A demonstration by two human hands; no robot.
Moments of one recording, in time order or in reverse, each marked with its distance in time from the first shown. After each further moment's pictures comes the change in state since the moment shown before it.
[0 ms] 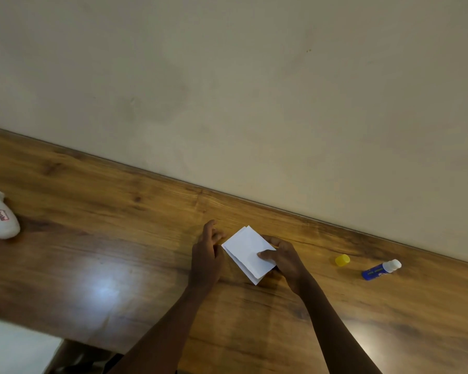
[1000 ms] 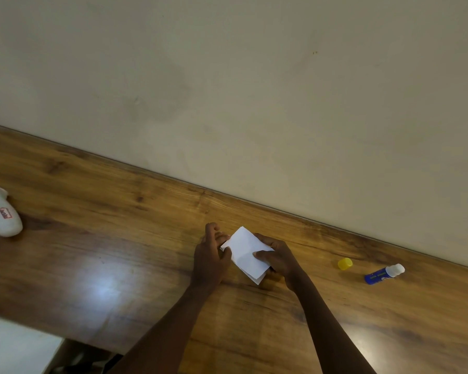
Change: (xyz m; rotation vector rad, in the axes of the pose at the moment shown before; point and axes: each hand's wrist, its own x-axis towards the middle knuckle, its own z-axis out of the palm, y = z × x) left_hand 0.003 -0.001 0.001 0.058 -0.008 0.029; right_hand 0.010 -0.002 0.007 -0.214 -0.061 -0.088
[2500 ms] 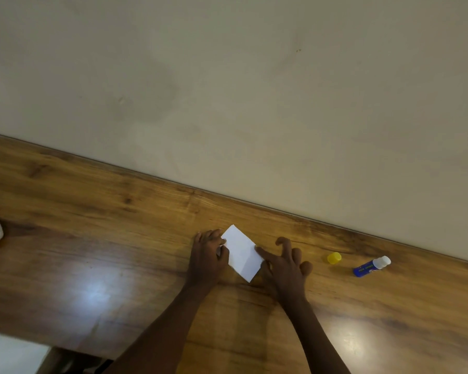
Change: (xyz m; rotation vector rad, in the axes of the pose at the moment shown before) left_hand 0.001 -0.007 0.012 0.216 -0.113 0.079; right_hand -0.027 0.039 0.005 -0.839 0.415 -0.139
